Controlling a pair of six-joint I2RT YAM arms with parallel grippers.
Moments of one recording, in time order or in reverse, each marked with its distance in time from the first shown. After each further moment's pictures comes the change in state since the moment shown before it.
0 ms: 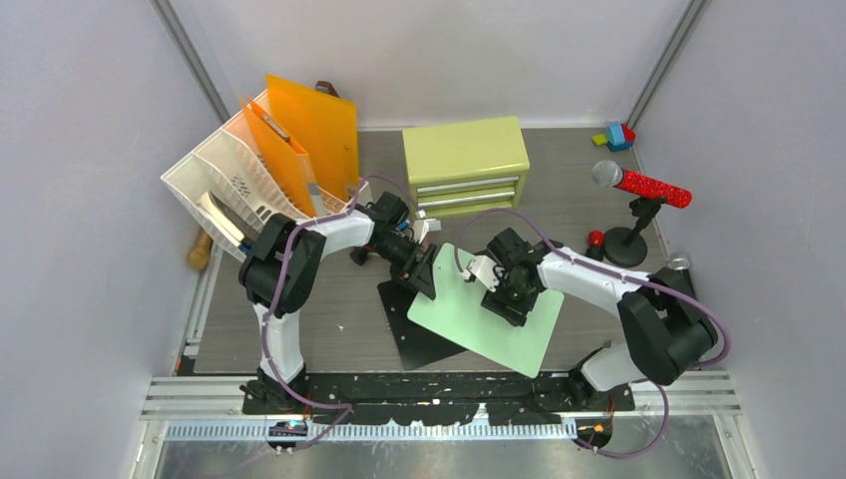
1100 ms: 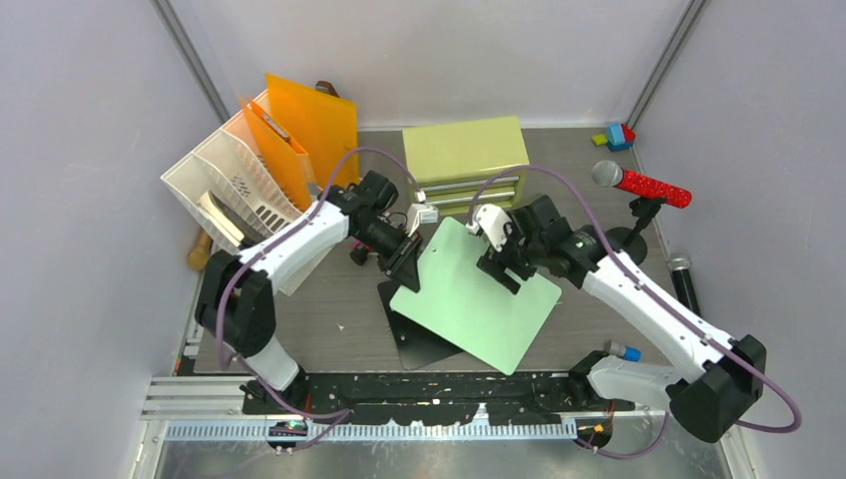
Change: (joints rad) left arm -0.018 -0.277 0.078 -0.332 0.002 0.287; right arm 0.011 -0.296 0.222 -0.073 0.008 0.067
